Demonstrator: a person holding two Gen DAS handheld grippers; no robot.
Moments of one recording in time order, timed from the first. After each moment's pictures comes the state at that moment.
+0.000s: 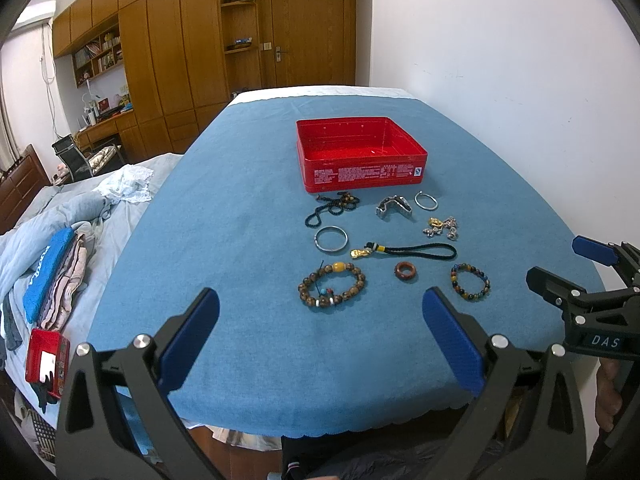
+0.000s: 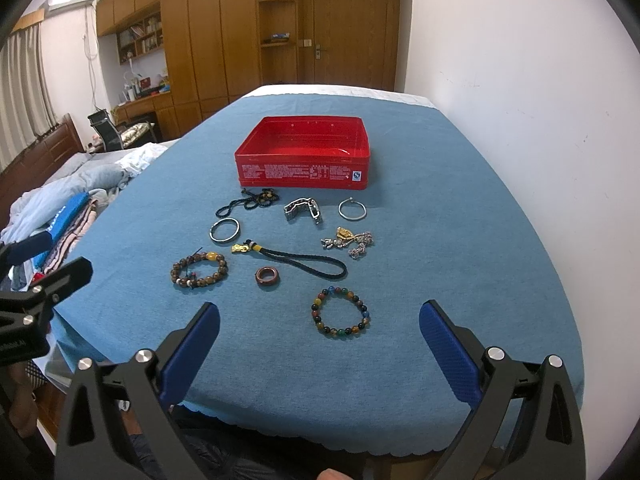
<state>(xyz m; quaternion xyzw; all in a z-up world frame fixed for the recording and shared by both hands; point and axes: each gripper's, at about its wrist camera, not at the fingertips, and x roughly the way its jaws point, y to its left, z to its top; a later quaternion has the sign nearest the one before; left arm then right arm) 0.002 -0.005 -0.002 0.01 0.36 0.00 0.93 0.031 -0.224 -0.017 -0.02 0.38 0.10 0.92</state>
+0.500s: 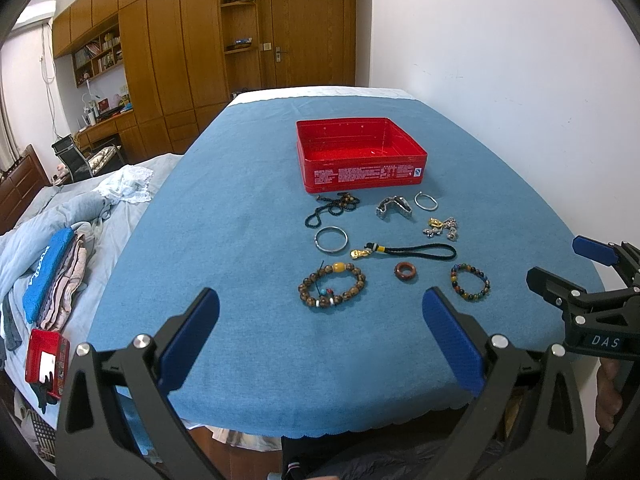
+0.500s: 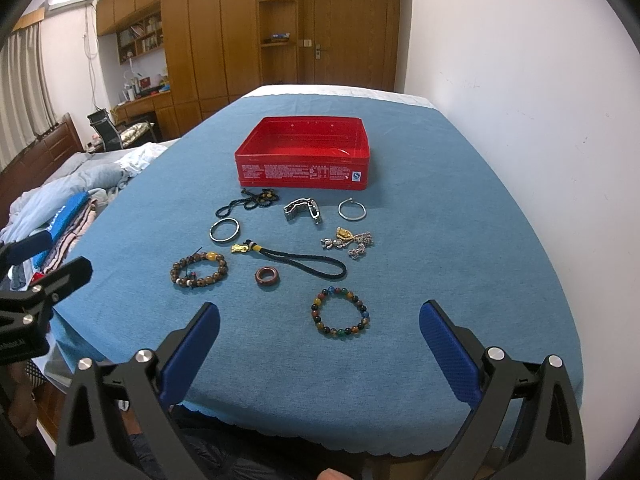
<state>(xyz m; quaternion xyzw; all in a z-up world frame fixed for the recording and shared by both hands) 0.002 -0.005 -0.002 0.01 0.36 0.00 0.93 0.031 -0.223 -0.017 -0.03 0.38 0.10 0.92</state>
